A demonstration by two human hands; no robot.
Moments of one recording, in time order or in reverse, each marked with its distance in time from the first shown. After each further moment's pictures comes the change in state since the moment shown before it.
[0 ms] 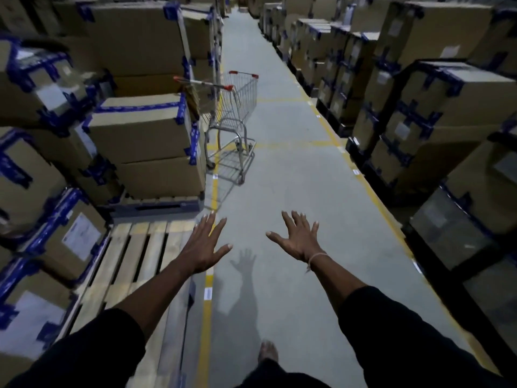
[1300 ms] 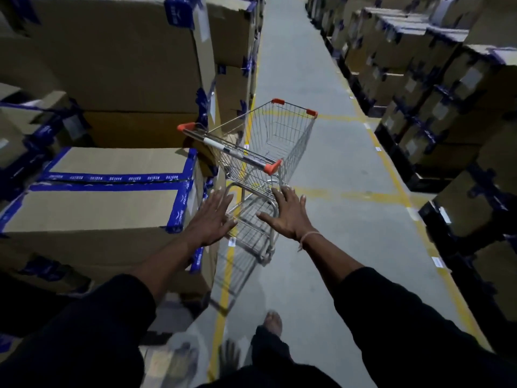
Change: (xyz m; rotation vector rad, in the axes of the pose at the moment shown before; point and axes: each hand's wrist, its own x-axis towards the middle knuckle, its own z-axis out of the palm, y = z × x) left_hand 0.844 -0.406 -0.220 0.043 0.022 -0.159; right_hand 0.980 -0.184 -0.132 -0.033 0.074 -0.306
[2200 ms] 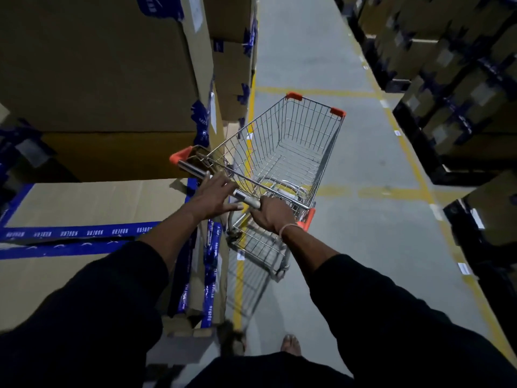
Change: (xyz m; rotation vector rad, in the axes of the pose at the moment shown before) left_hand 0.291 -0.148 -0.073 0.209 -0.103 0.180; right_hand 0.284 -0.046 0.043 -0.069 -0.191 0.171
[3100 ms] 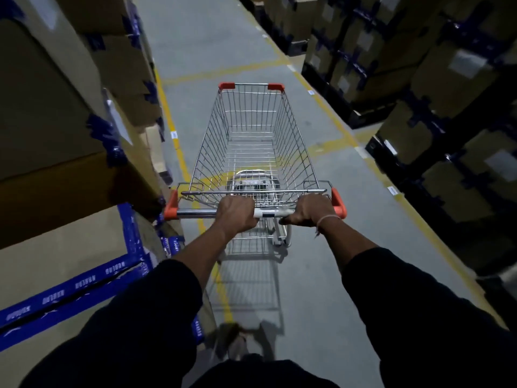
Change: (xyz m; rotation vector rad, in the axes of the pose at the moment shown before) left_hand 0.051 0.193 0.029 0.309 -0.106 0.215; right_hand -0.107 0.159 -0.050 -0.215 -0.168 0.475
